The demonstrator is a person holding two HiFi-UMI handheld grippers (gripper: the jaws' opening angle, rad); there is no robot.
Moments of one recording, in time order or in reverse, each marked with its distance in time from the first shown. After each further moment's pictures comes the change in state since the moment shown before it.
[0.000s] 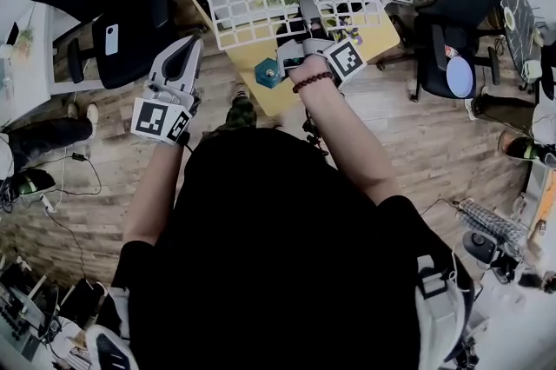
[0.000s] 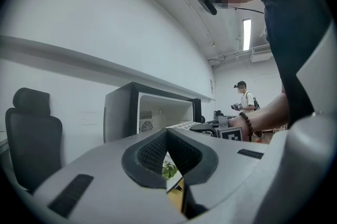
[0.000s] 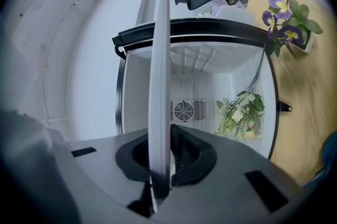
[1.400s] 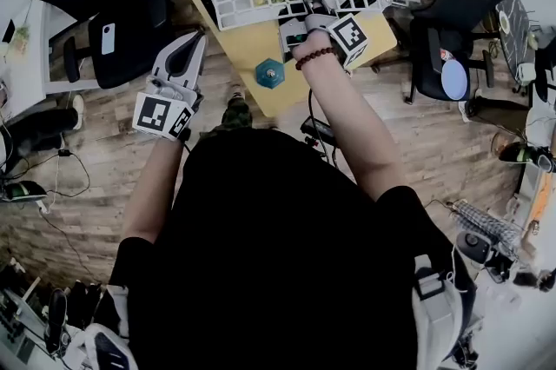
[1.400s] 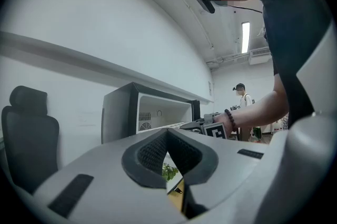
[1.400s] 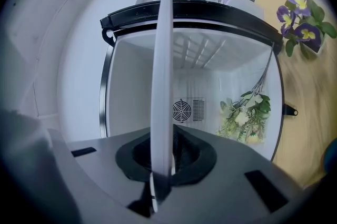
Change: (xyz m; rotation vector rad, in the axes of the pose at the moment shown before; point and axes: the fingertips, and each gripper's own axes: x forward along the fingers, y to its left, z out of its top) left arm 0.004 0.003 0.002 -0.006 -0.023 -0.022; right arm 0.044 0.001 0.005 -0.013 0.039 -0.076
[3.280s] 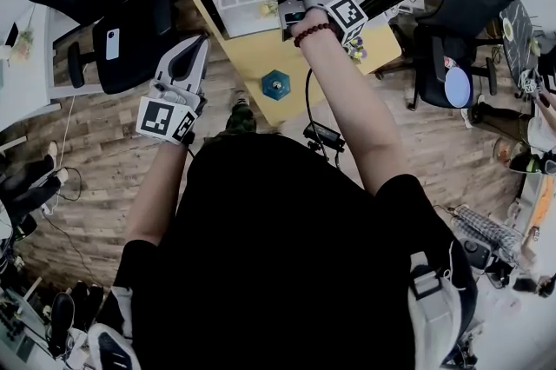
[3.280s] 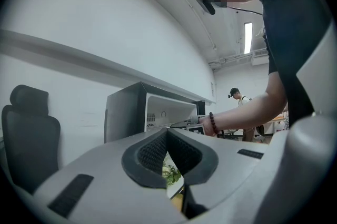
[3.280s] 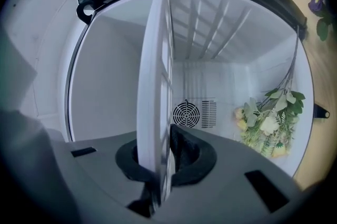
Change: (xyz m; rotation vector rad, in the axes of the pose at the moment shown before) left arm 0.010 0.021 0.003 -0.015 -0.012 0.022; right arm 0.079 0.000 0.010 -0.007 0.005 0.039
